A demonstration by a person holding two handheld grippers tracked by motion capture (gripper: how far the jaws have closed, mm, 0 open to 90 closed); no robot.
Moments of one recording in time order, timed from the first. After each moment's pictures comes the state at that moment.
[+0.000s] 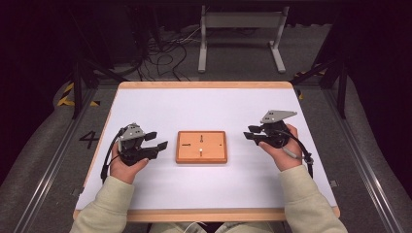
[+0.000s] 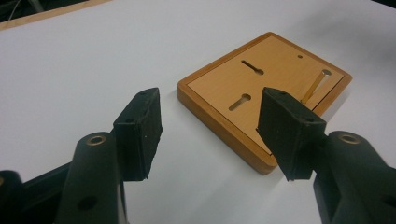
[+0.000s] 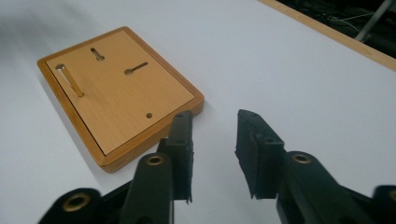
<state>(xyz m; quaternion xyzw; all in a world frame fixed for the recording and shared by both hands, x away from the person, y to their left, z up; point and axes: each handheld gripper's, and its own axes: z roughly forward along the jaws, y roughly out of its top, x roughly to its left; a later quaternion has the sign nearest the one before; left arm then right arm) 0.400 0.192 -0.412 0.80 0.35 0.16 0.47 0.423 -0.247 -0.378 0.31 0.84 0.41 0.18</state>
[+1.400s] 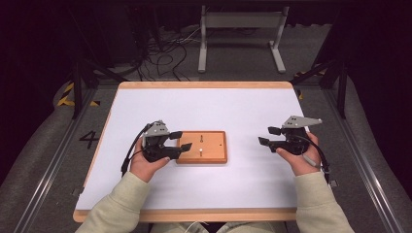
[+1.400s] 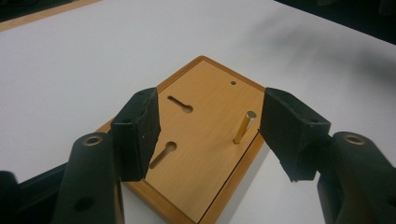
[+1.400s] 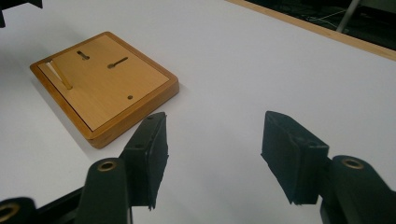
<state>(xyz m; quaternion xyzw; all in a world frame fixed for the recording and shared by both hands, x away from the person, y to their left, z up) 0.409 0.128 -0.408 0.82 0.28 0.09 0.50 0.403 -0.295 -0.384 0.35 0.81 0.43 0.19</state>
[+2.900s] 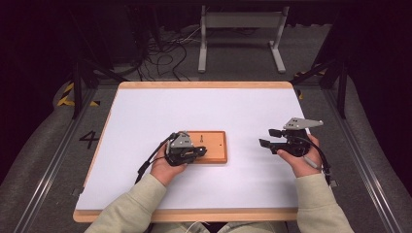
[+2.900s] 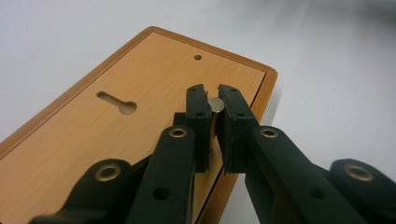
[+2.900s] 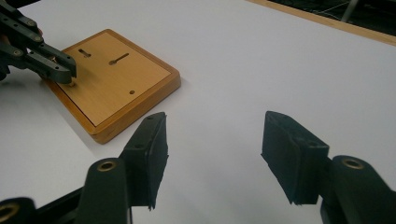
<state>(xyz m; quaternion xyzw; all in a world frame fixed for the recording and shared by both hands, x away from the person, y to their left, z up) 0.413 0.078 -0.452 0.86 0.19 0.09 0.47 0.400 -0.299 -0.389 0.37 0.80 0.43 0.18</state>
